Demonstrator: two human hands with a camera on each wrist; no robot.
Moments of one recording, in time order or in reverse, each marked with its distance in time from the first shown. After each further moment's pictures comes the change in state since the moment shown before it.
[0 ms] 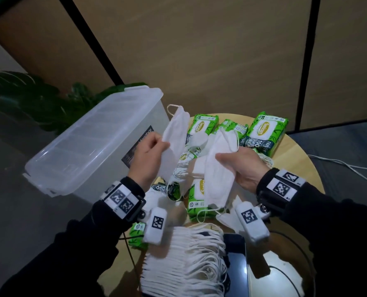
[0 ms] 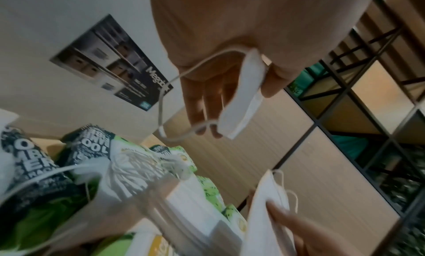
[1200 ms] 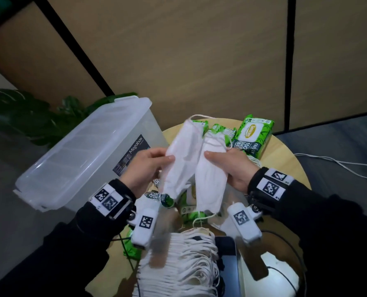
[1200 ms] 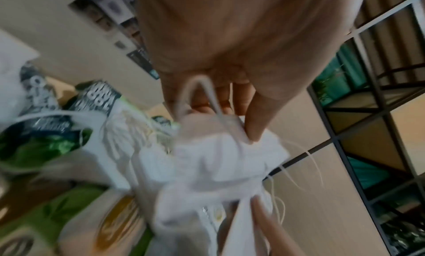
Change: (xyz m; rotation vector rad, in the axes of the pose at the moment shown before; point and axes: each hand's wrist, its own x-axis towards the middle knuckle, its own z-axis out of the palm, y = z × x) left_hand -0.003 0.018 0.009 -0.094 -0.301 -0.309; right_hand -0.009 -0.009 -0.002 0.037 -0.048 -0.003
